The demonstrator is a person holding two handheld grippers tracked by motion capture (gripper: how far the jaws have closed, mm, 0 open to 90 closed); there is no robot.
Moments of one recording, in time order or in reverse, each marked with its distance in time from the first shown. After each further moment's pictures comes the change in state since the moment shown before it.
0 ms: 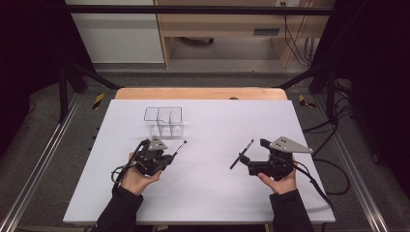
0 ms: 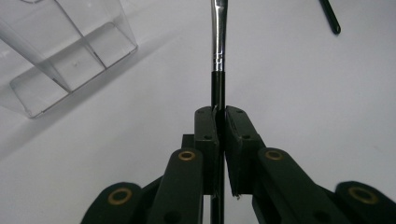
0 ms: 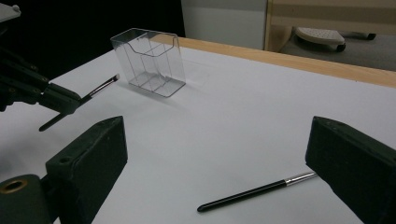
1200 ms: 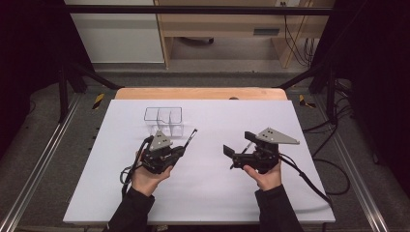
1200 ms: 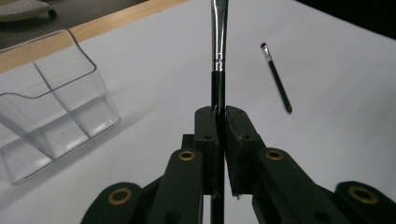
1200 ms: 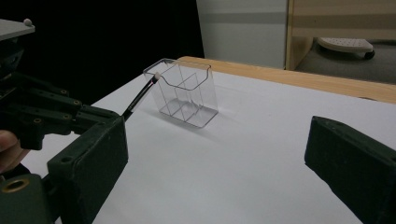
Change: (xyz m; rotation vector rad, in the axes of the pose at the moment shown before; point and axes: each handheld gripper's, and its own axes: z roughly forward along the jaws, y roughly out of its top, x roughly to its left) left arm -0.028 0.025 -0.014 -0.239 -0.029 -0.029; right arm 0.031 0.031 0.021 -0.051 0.072 0.050
